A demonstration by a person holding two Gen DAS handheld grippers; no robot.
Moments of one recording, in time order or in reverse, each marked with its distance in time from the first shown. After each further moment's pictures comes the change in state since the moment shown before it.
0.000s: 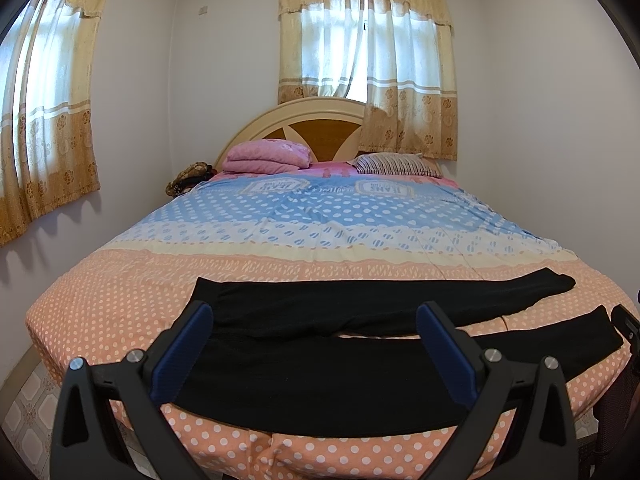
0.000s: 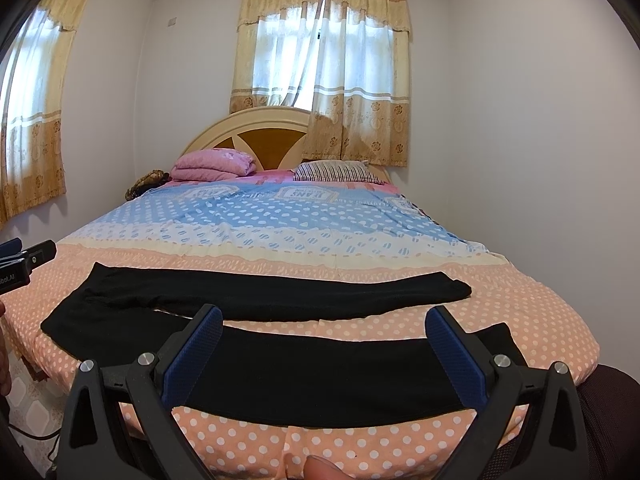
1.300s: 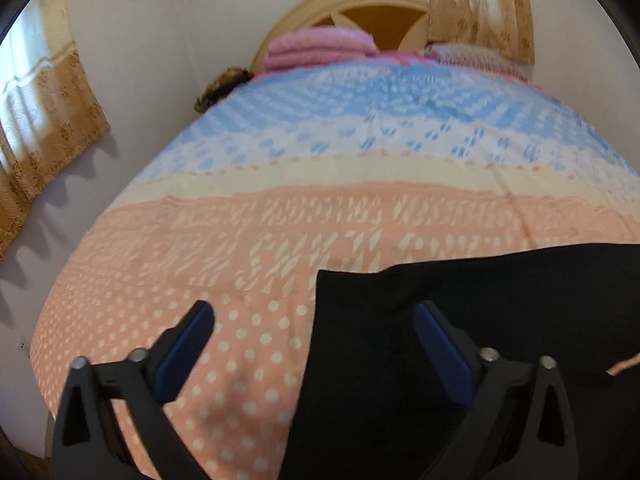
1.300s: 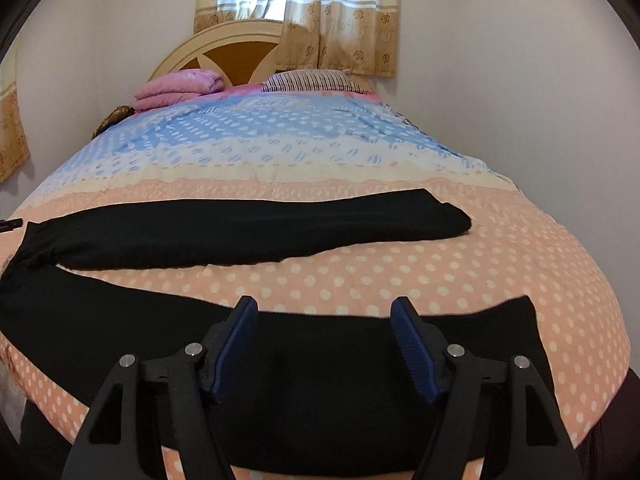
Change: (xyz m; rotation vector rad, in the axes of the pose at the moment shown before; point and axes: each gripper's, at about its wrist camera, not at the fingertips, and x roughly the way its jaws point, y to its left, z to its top) left arm 0.276 0.179 0.005 0.072 0.415 0.187; right arm 0.158 -0.098 -0.027 0.019 0.333 -0.031
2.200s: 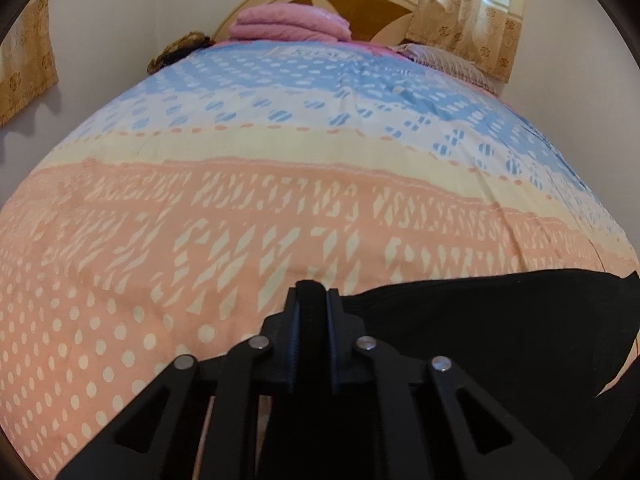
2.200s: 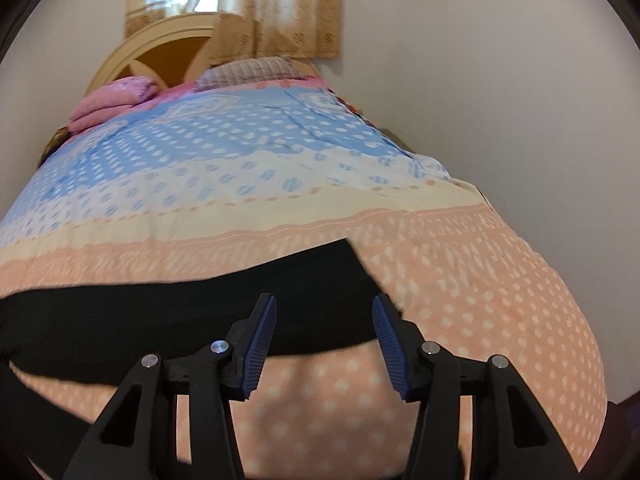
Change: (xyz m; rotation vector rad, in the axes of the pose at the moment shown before) left arm 0.049 0.017 0.007 -0.083 0.042 -0.274; right arm 0.083 -0.097 0.102 0.140 0.097 -0.137
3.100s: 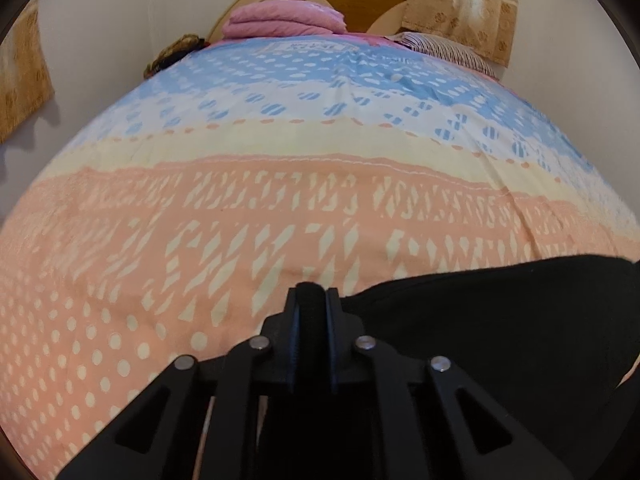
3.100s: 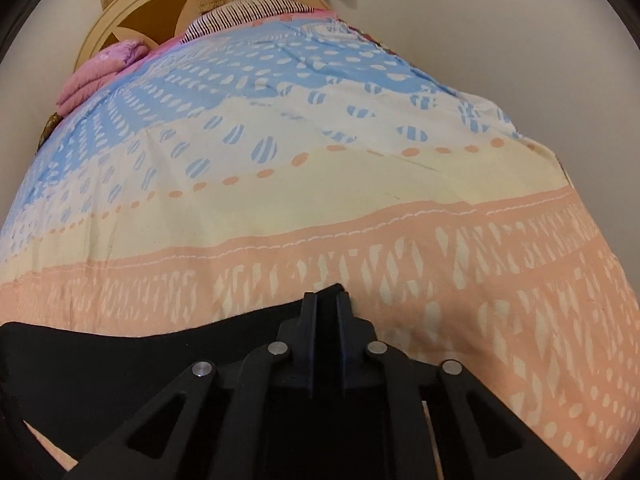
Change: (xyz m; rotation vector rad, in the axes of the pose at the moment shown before) left arm 0.018 -0.011 0.002 0.053 0.026 0.045; right arm 0.136 -0.023 0.046 0.014 0.224 0.129
